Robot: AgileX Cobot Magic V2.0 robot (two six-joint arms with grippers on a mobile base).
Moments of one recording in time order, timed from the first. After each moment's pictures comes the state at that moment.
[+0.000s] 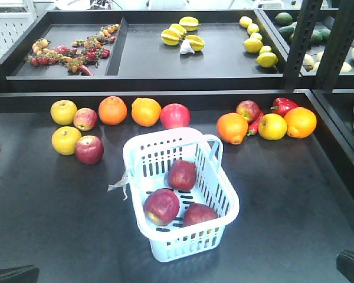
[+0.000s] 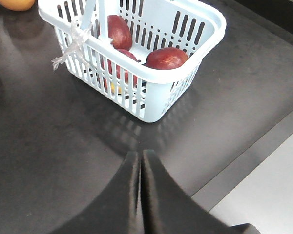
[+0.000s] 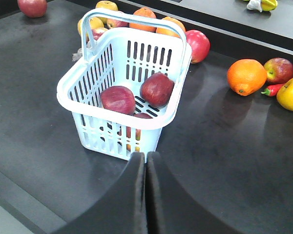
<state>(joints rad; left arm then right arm) -0.38 0.49 -0.30 -0.54 0.55 0.49 0.33 0.27 -0.40 0.30 0.67 -0.38</state>
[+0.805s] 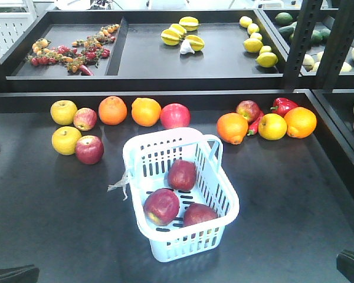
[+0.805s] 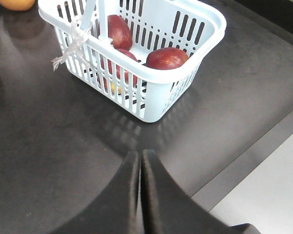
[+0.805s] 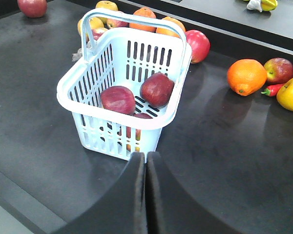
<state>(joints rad) -0.38 0.49 -0.30 -0.54 0.55 0.49 0.33 0.27 -0.40 0.30 0.67 -0.38</state>
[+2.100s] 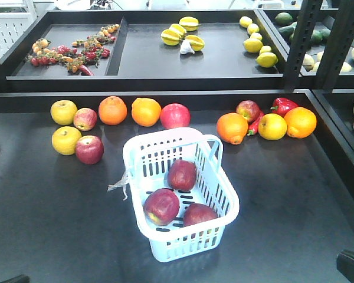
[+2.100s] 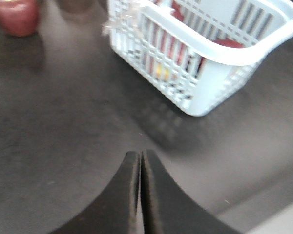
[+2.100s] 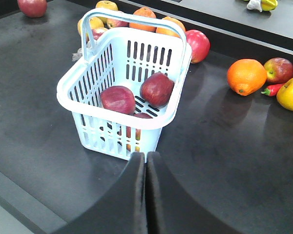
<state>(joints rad) -0.38 0.44 -0.01 -0.47 0.19 0.32 0.33 0.27 -0.40 0.30 0.67 -0.38</state>
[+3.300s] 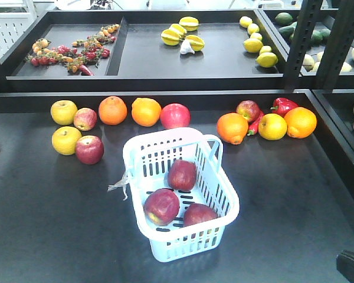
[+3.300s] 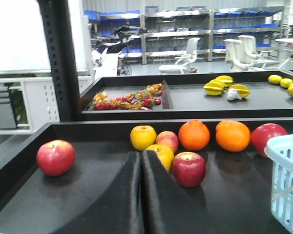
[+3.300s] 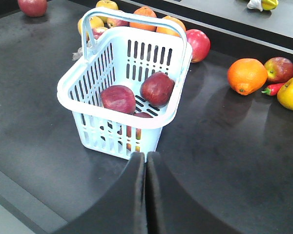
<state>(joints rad) 0.09 -0.01 0.02 -0.06 0.06 0.06 0.33 0.27 -0.40 0.30 0.67 -0.38</state>
